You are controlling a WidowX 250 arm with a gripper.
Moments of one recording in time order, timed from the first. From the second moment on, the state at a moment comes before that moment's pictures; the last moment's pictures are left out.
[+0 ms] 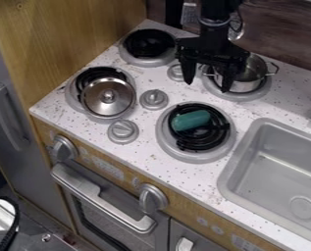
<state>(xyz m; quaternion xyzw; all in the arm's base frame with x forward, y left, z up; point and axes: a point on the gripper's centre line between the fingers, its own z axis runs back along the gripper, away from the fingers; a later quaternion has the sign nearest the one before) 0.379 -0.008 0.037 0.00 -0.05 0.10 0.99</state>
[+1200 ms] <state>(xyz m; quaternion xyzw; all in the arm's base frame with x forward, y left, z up) 0.351 0.140 -0.021 0.05 -0.03 0.21 0.97</state>
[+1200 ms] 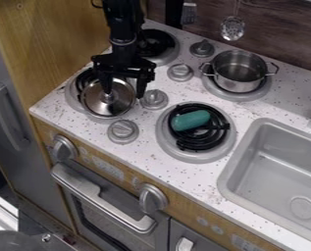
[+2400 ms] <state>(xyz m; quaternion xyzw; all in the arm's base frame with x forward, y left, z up) 0.349 0.162 -0.043 0.04 0.00 0.21 0.98</state>
